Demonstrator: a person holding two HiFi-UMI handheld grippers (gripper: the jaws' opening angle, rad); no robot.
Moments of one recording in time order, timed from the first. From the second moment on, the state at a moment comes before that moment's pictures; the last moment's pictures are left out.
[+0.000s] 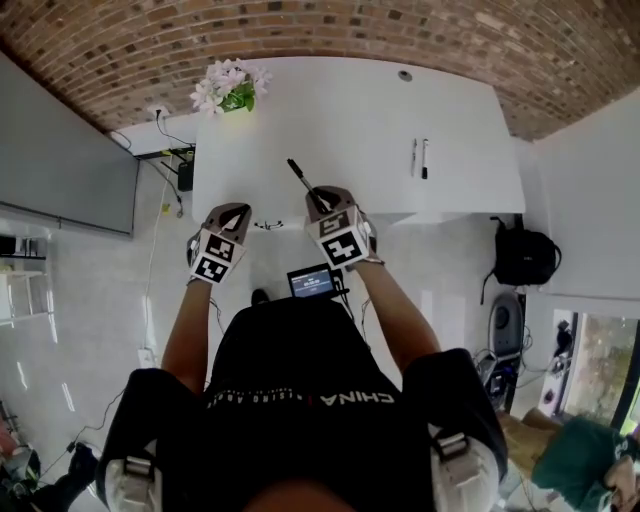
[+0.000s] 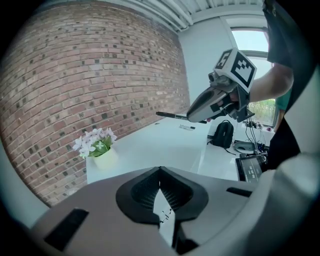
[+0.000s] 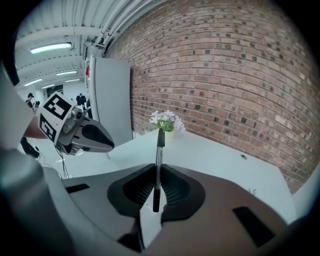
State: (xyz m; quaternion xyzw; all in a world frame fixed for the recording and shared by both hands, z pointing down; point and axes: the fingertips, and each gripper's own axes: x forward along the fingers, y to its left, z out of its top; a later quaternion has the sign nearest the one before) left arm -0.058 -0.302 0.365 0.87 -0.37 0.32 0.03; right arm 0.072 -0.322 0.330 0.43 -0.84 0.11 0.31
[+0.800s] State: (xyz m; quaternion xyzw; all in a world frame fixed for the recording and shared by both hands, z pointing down) left arm -0.053 -0.268 0.378 0.86 -0.38 0.32 0.06; right arm 0.077 -0.290 0.343 0.41 -0.85 0.11 0.31
